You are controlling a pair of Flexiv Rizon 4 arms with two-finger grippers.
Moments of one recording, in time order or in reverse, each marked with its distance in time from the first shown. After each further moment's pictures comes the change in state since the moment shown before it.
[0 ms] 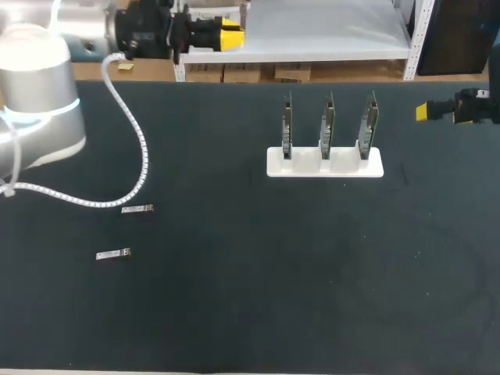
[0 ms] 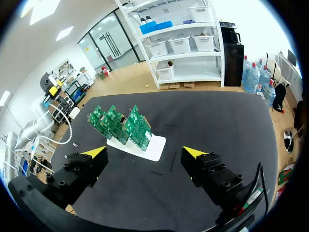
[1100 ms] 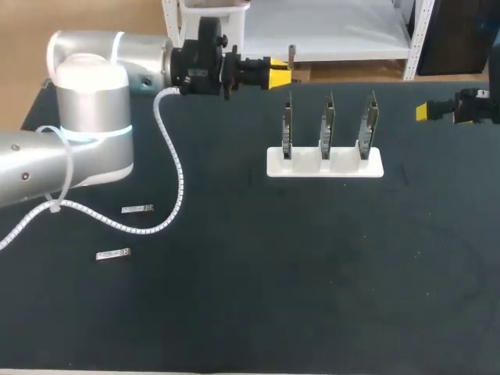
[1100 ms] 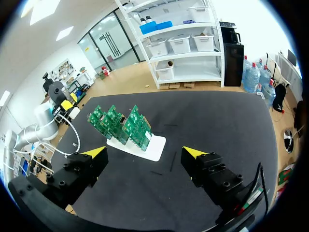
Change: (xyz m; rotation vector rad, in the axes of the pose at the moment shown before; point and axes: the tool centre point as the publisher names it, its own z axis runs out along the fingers) left arm 0.063 -0.010 0.071 0.010 0.023 -0.082; right arm 0.000 0.000 0.000 0.000 0.000 0.000
